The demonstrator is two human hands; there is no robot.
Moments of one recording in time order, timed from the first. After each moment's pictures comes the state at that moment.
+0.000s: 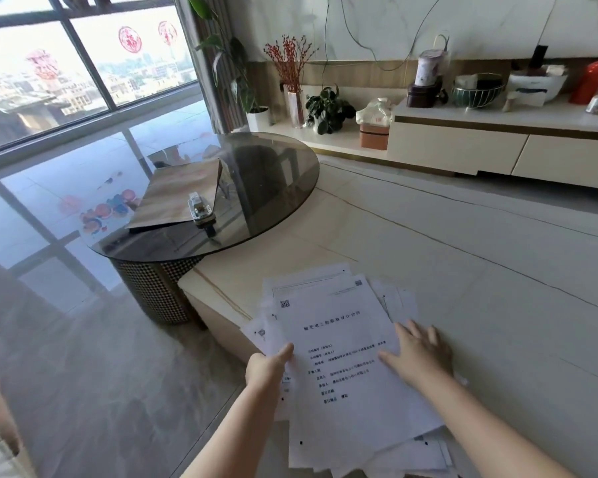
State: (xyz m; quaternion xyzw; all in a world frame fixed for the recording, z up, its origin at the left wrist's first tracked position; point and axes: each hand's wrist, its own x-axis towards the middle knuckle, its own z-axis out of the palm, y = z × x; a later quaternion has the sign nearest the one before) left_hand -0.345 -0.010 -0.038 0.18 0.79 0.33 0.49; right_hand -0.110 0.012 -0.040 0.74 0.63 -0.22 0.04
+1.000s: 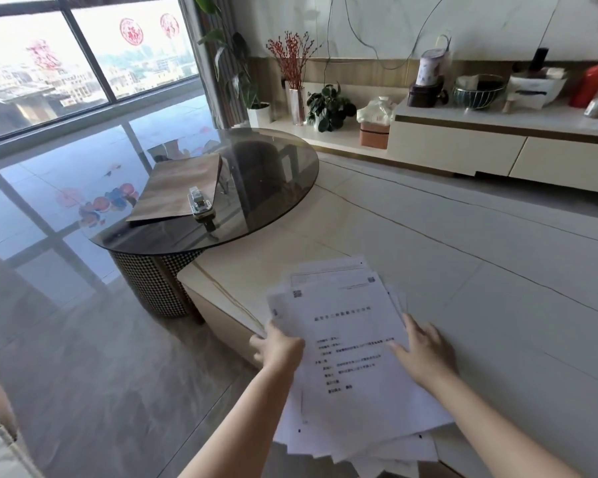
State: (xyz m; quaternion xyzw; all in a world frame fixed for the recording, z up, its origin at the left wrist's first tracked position) left_hand -0.316 0.005 -0.021 0.30 0.83 0.24 0.41; right_hand -0.089 0.000 -0.032 0.74 0.64 -0.20 -0.02
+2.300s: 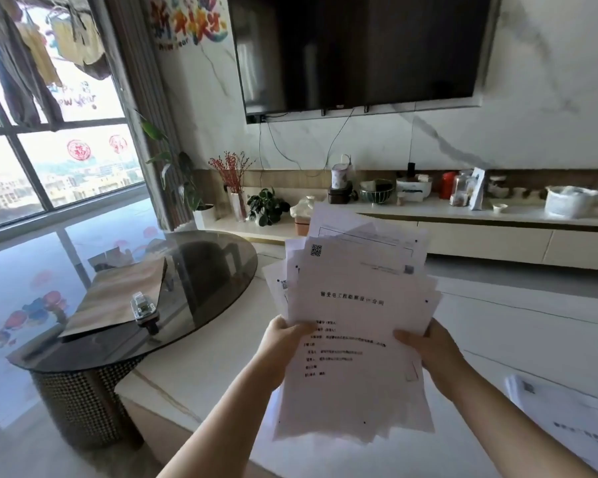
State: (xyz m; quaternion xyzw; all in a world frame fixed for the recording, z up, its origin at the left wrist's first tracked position) left_hand -0.221 0.013 0.147 0.49 0.53 0.40 0.56; right_hand 0.023 -0.021 0.103 0.57 0.36 -0.46 -0.57
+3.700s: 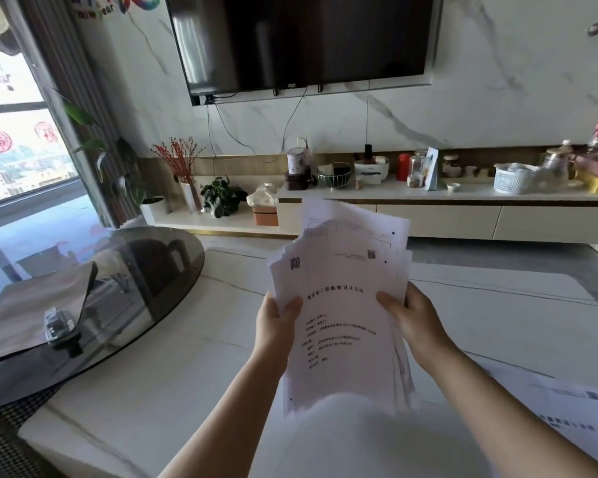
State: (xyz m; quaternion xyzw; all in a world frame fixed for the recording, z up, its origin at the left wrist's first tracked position) left_hand -0.118 0.064 0.116 0.49 0.50 0.49 0.51; right_hand 0.075 0.003 0.117 0.57 0.43 -0.35 -0.60
